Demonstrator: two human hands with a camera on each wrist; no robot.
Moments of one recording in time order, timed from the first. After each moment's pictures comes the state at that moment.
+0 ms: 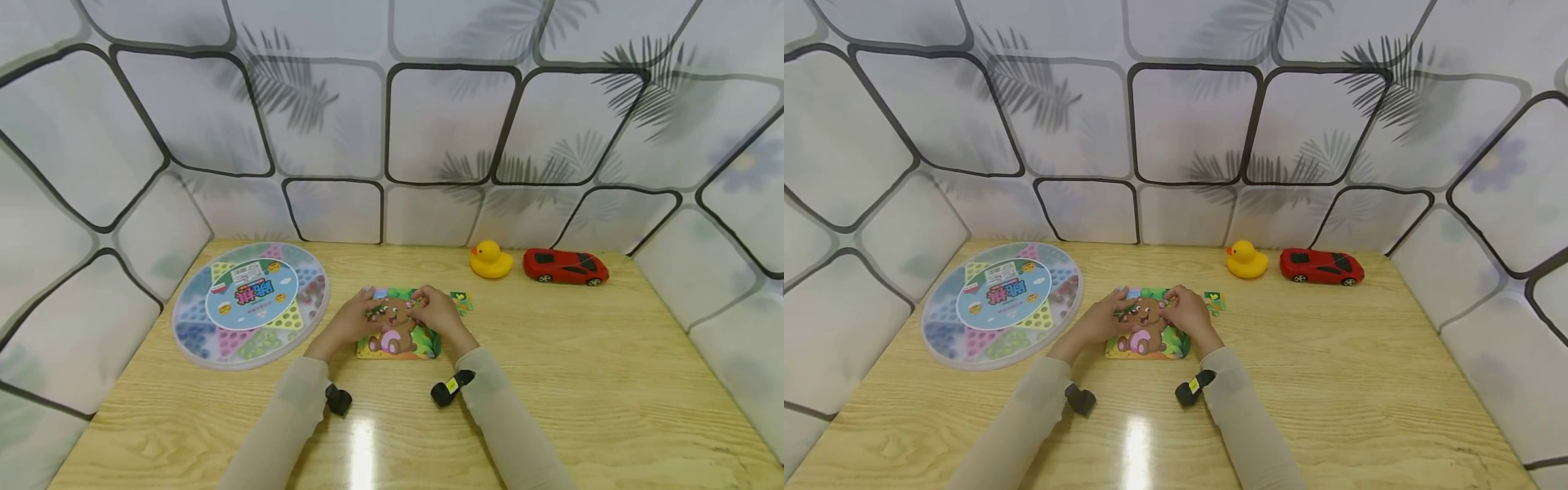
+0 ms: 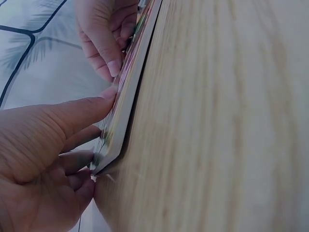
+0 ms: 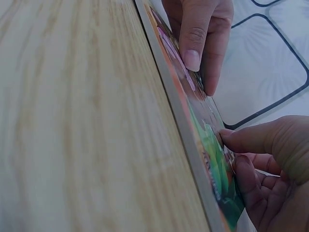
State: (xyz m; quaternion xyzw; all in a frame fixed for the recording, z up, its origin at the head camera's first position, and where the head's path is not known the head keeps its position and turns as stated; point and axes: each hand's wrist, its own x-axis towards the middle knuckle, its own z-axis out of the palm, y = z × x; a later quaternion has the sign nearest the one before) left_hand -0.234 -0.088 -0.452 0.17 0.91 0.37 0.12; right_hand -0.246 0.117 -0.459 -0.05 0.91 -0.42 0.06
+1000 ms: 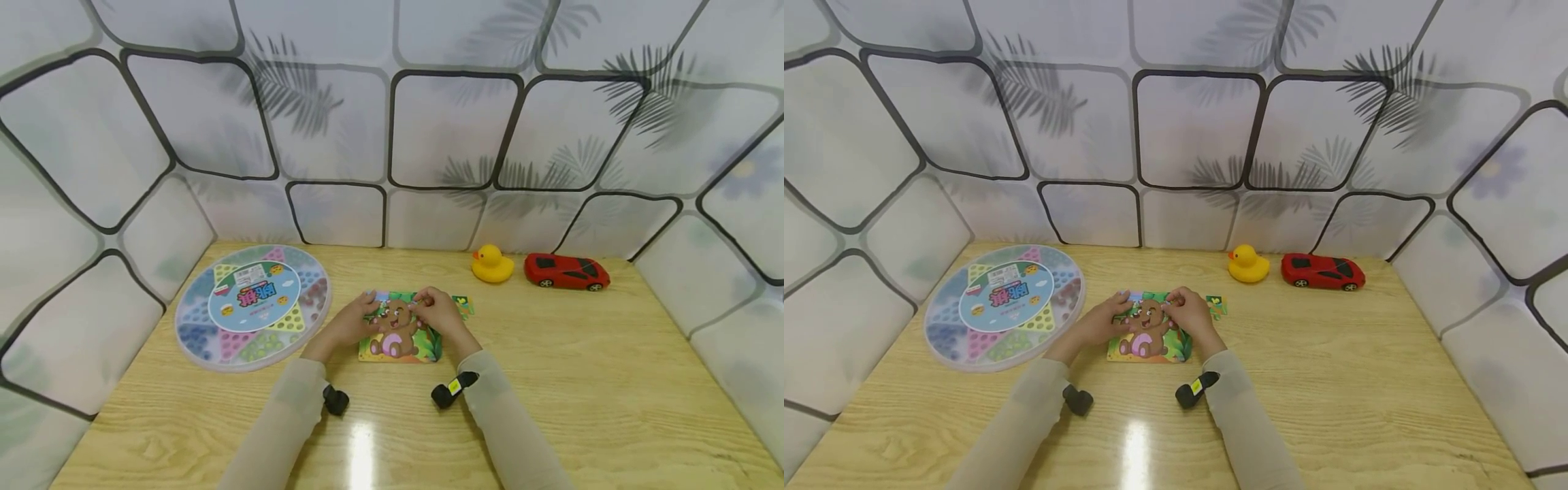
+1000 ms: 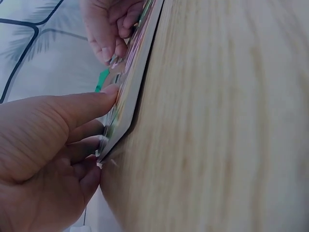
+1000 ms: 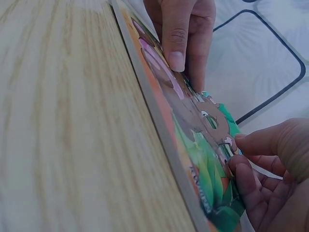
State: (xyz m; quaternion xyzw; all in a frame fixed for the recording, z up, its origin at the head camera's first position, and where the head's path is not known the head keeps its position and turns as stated) left_hand -0.236 -0.096 -0.453 0.19 0.91 0.35 0.14; right_hand -0.250 0.116 -0.462 -0.01 0.85 -0.52 0.06
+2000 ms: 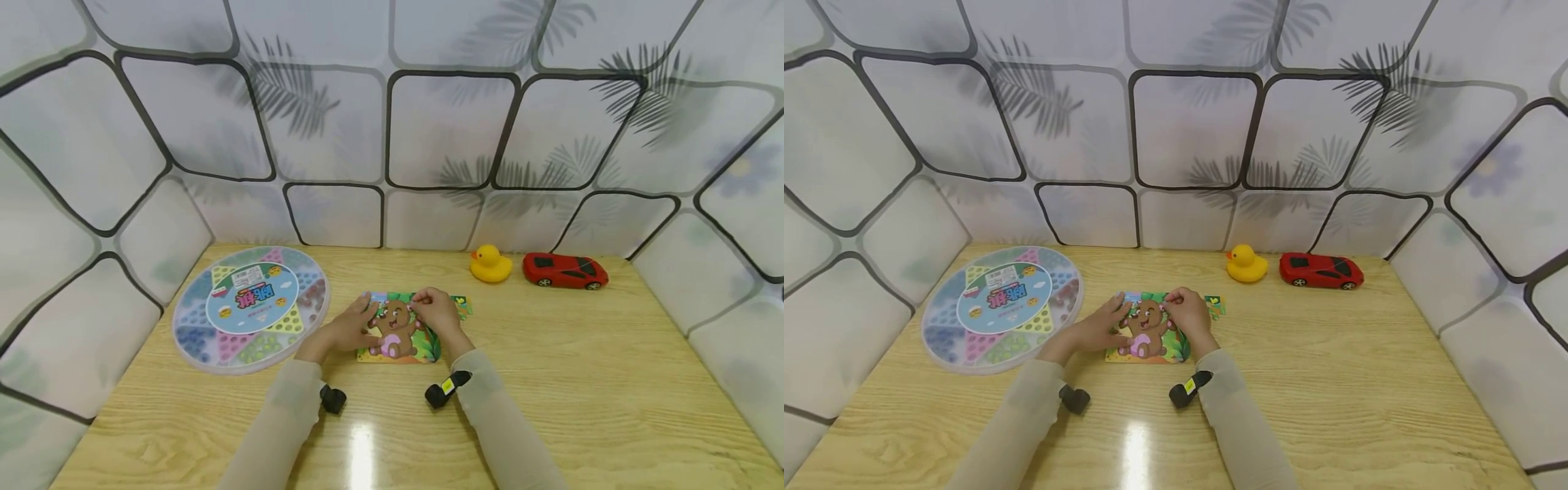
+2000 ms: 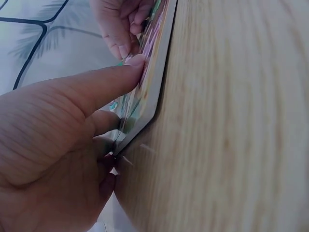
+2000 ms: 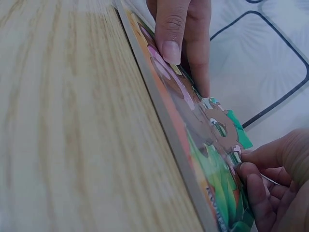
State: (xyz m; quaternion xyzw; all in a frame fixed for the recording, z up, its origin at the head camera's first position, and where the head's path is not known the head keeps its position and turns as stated) left_hand -0.230 -0.104 -0.445 0.27 0.91 0.26 0.19; right_hand -0.250 0.109 -0.461 0.05 0.87 -0.49 0.01
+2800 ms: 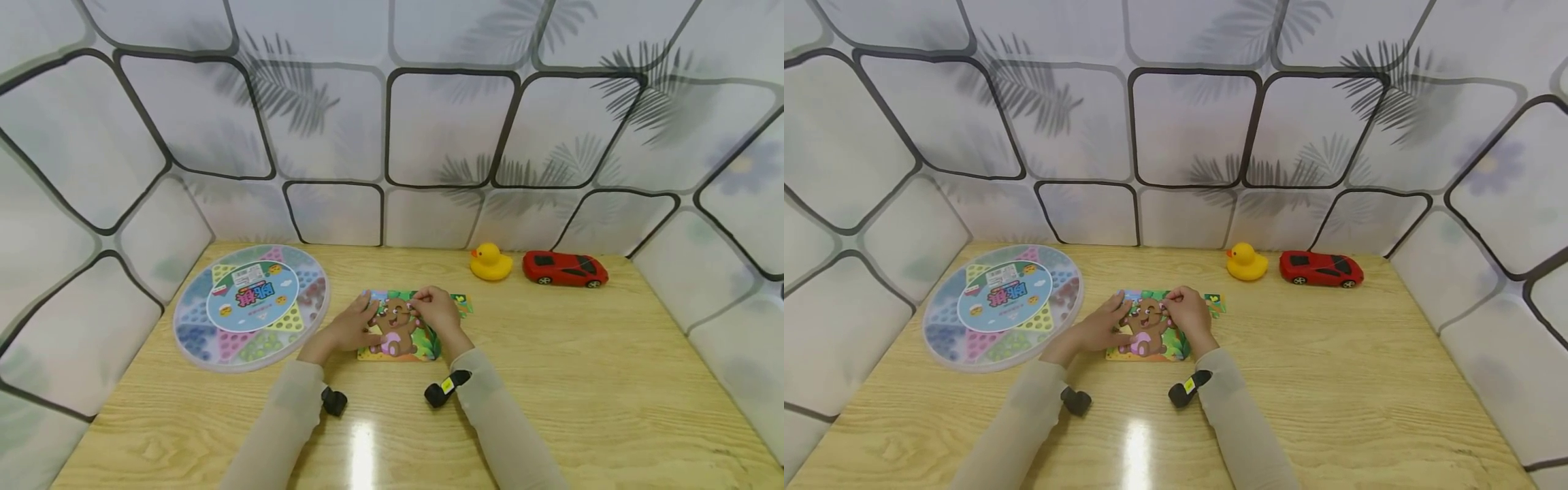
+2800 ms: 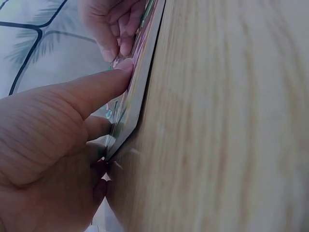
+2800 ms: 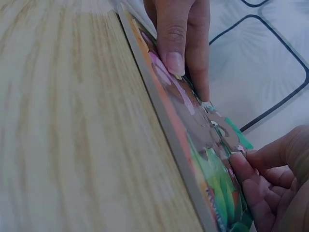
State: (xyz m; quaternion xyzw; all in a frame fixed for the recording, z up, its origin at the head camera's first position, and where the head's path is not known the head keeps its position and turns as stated) left_hand -0.227 -0.100 -0.448 0.26 0.92 0.24 0.16; right_hand -0.247 0.104 -0.458 0.09 0.85 -0.52 0.04
